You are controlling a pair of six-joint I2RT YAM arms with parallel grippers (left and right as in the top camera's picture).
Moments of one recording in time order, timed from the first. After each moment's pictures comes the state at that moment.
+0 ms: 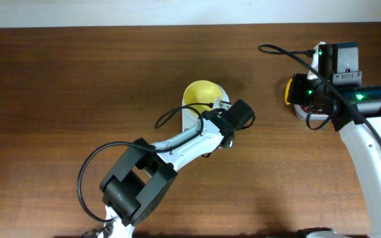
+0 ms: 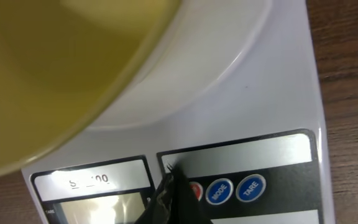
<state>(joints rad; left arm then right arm) -0.80 2.04 1.40 -0.70 -0.34 -0.52 0.08 1.44 1.44 -0.94 0.01 0.25</state>
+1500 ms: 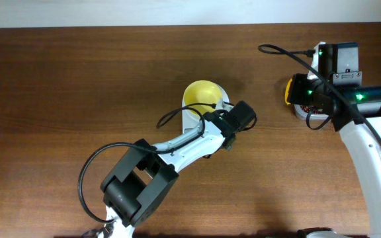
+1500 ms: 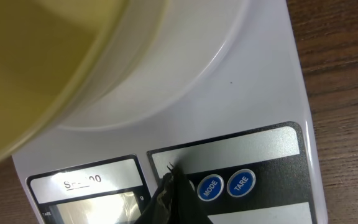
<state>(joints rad) -0.82 2.04 1.40 -0.69 -0.35 -0.49 0.08 1.44 1.44 -0.94 0.01 0.25</state>
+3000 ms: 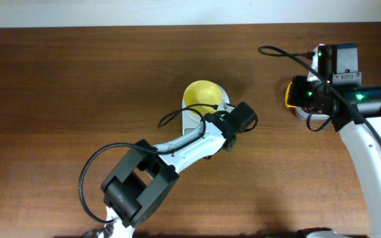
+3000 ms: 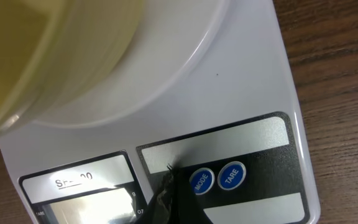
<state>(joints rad) -0.82 2.04 1.39 -0.69 -0.34 -0.47 0.08 1.44 1.44 -0.97 0.01 0.25</state>
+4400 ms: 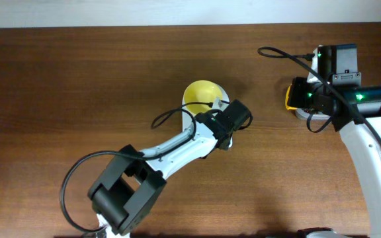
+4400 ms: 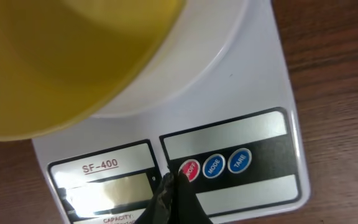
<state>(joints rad) -0.80 1.95 1.34 -0.67 -0.31 -0.47 0.08 1.44 1.44 -0.99 0.01 0.25</state>
